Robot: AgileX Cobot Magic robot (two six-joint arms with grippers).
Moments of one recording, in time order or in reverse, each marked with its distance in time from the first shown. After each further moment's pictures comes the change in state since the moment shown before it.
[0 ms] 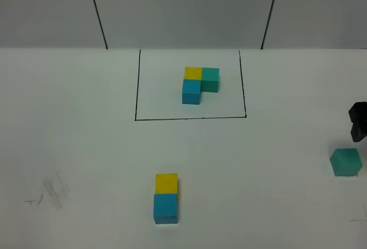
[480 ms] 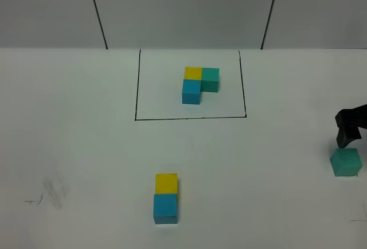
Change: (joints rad) left arm 0.000 0.000 0.000 0.000 0.000 0.000; right arm 0.000 0.113 0.000 0.071 -0.046 -0.014
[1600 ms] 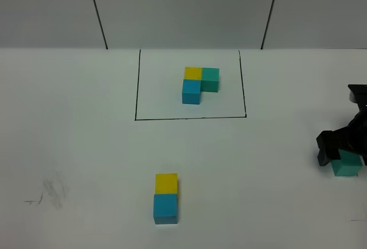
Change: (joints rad) left arm 0.000 0.000 0.000 0.000 0.000 0.000; right arm 0.029 0.086 0.129 0.082 -0.219 -0.067
